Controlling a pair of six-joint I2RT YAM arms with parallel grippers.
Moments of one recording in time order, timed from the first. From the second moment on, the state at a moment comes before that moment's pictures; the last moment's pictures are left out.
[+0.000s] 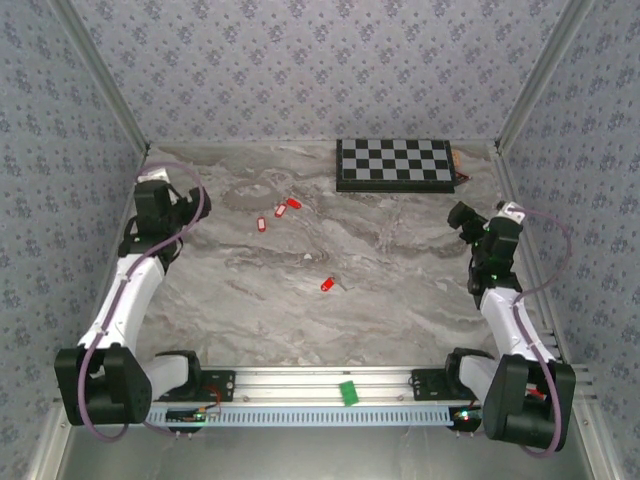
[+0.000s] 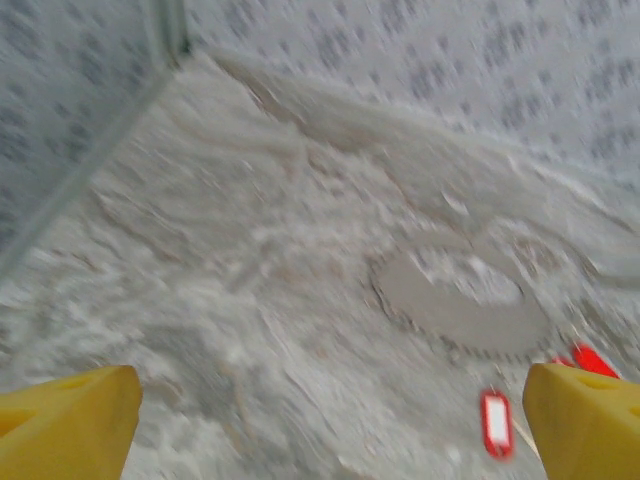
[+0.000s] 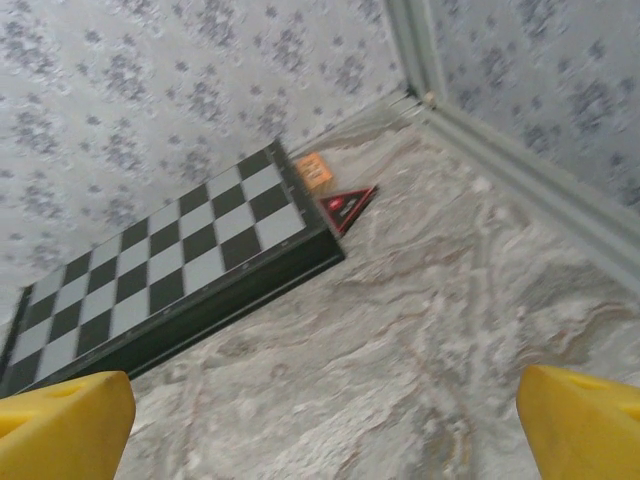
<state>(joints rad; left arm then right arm) 0.00 1.16 0.89 -0.28 -0.08 -0.32 -0.17 1.03 0.50 0.19 0.00 0.43</state>
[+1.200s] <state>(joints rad) -0.06 2.17 1.61 -0.56 0.22 -0.27 0.41 1.05 0.73 -0.12 -0.01 0.37</state>
